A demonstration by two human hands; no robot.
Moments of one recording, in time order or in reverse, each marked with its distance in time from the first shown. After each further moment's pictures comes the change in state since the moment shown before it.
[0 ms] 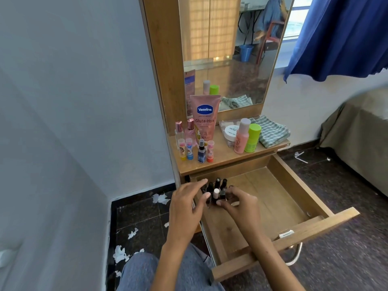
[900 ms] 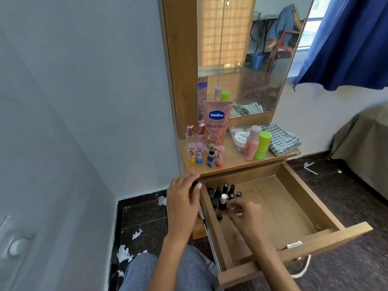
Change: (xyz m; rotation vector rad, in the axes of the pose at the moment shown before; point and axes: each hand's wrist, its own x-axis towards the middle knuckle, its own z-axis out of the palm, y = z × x) left_hand 0.015 -0.001 -0.015 0.068 0.233 -0.048; right_hand -0.003 0.005 0.009 -0.184 -0.106 0.078
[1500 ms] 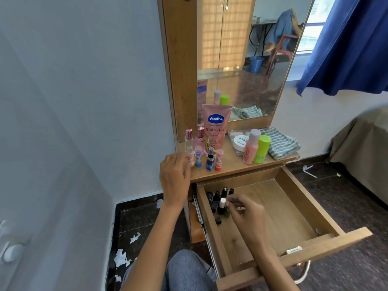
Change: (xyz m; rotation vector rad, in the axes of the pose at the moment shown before) left_hand 0.071 -0.021 0.010 0.212 0.149 0.134; right_hand 0.005 -0.010 -0.010 0.248 0.153 -0.126
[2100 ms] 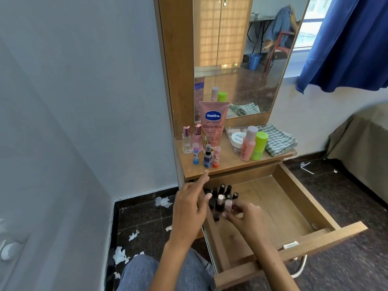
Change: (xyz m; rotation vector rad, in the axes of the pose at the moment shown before) left_hand -0.074 0.038 -0.023 -0.254 -0.369 -0.055; right_hand -0.007 0.005 -0.008 -0.202 -0.183 0.113
